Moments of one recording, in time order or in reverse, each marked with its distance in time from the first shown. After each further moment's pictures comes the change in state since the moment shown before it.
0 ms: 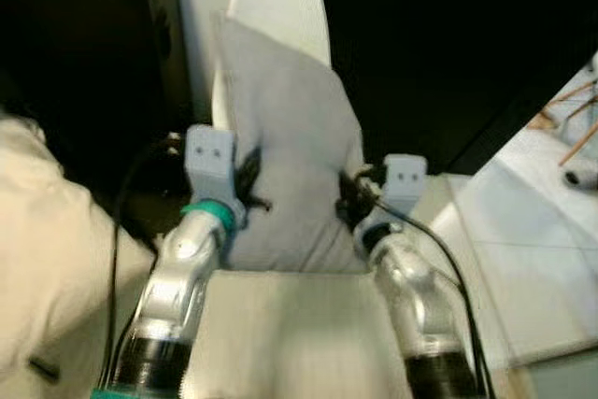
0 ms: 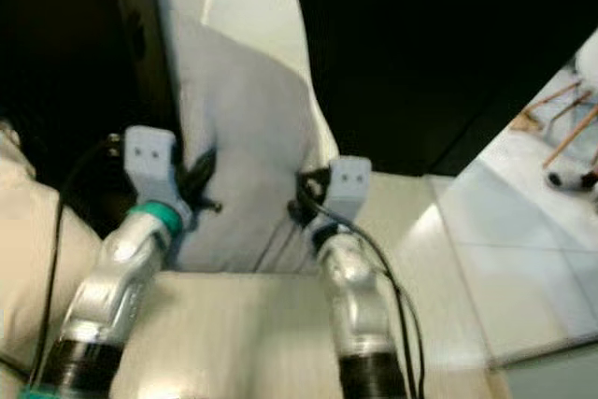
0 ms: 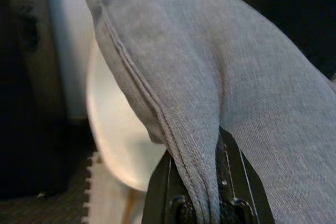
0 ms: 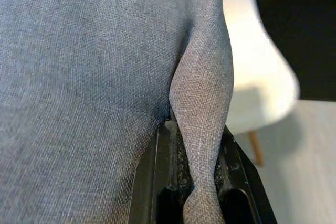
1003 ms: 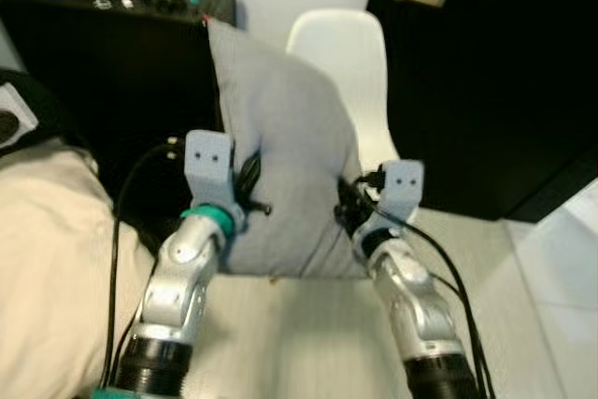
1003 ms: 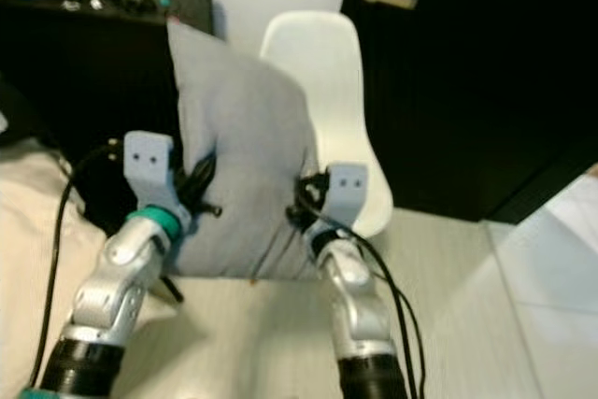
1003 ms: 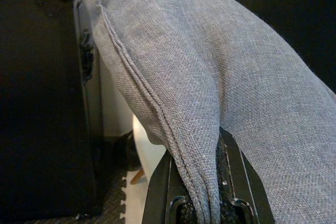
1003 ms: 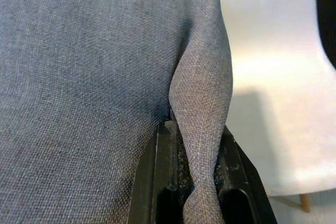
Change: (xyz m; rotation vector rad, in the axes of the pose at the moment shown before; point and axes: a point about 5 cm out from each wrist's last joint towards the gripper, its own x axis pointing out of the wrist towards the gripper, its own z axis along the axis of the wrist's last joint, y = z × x) left arm 0.000 -0.004 -0.002 -0.008 -0.003 -0.021; right arm -0.002 -0.004 -0.002 -0.007 0.005 -0.012
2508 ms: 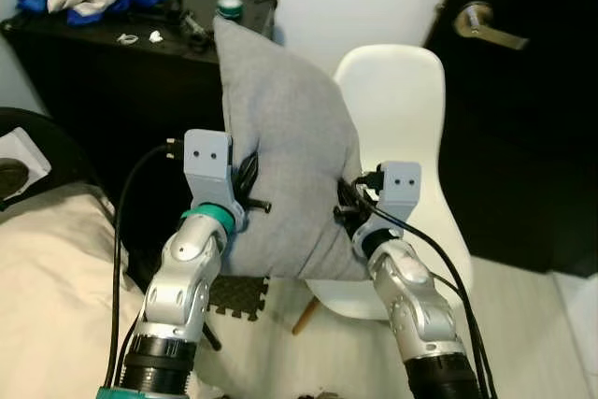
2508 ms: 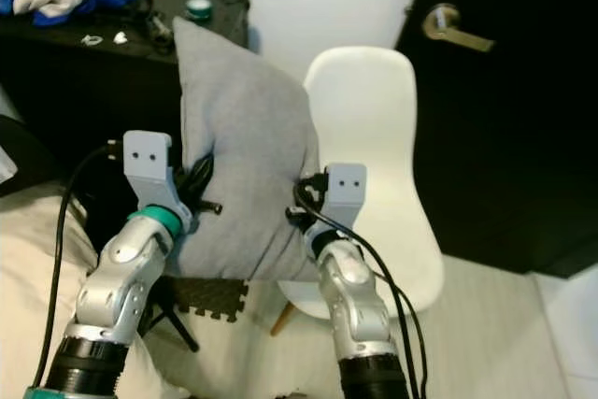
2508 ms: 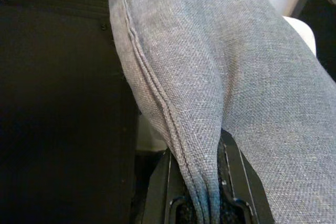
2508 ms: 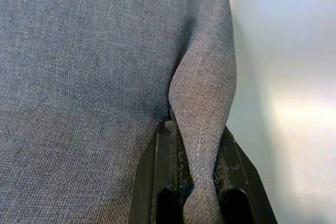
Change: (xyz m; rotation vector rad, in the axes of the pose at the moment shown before) left arm 0.001 0.001 -0.002 -0.038 0.024 0.049; right arm -0.001 -0.002 -0.002 -0.013 0.012 -0.001
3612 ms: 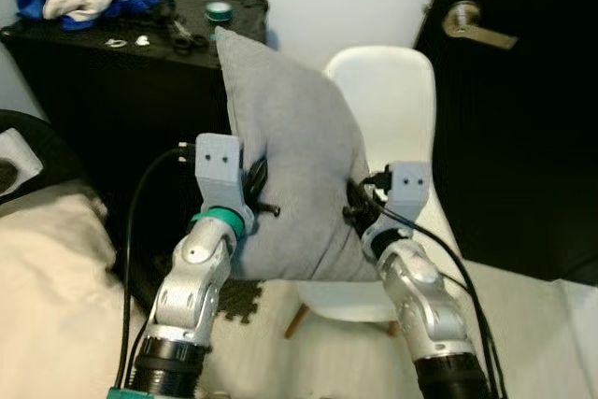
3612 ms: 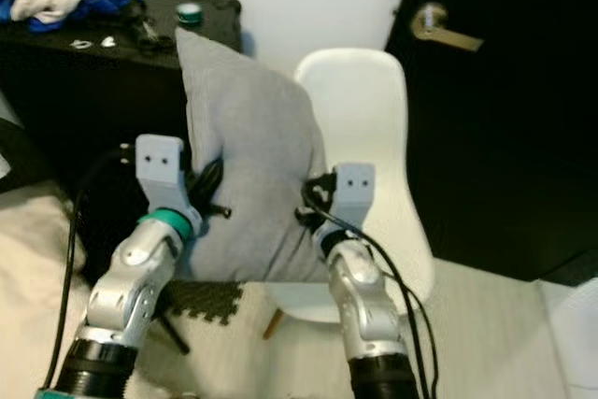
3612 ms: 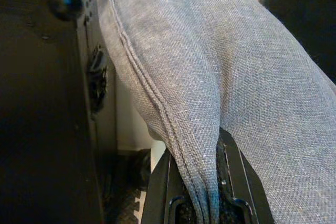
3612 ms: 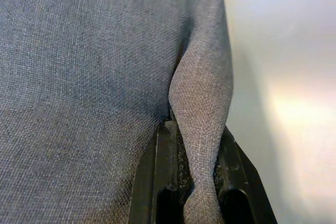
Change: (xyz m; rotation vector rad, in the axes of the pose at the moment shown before) left arm 0.001 -0.007 0.000 0.031 0.011 -0.019; right arm -0.001 -0.003 0.000 0.001 -0.001 -0.013
